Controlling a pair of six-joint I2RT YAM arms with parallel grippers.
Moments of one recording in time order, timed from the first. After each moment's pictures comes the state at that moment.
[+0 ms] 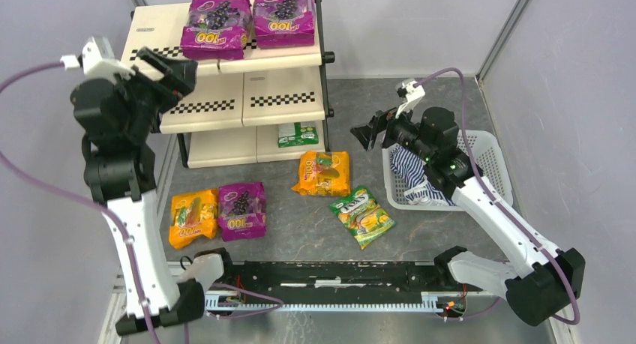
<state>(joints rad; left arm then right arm) 0.20 1.12 1.75 -0.66 0.24 -0.57 0.47 1.09 0.99 0.01 -0.25 0.26</state>
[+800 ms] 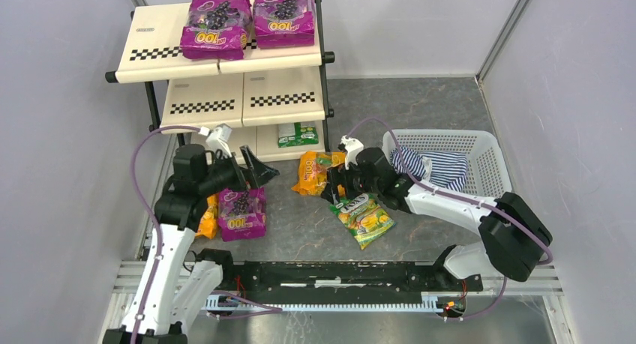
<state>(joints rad) -0.10 0.71 0.84 -0.61 0.55 -0.45 0.79 1.39 0.75 0.03 -0.19 0.38</state>
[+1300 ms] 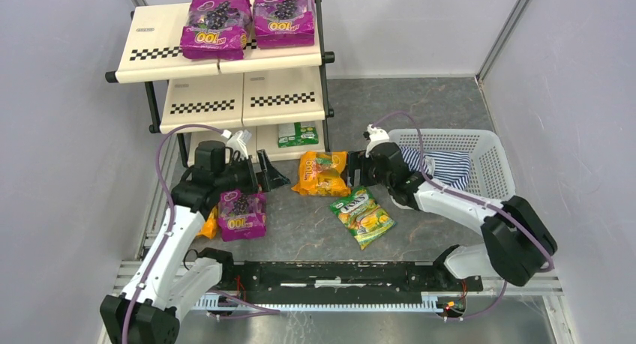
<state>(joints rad) -0.21 0.85 0.76 -0.57 0.58 -0.45 0.68 1.34 0.68 0.06 0.07 0.43</state>
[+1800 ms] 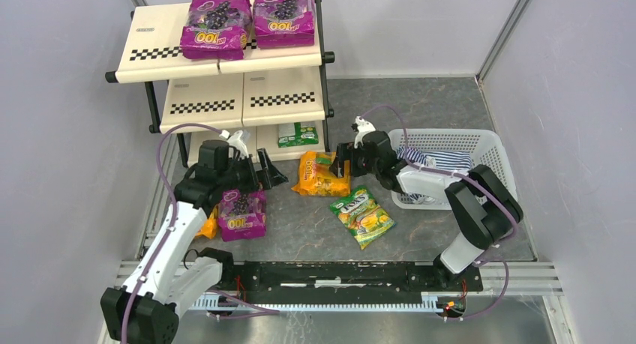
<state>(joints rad) -0.22 0.88 0.76 -0.57 0.46 -0.46 0.60 1.63 0.81 0.22 -0.11 0.42</state>
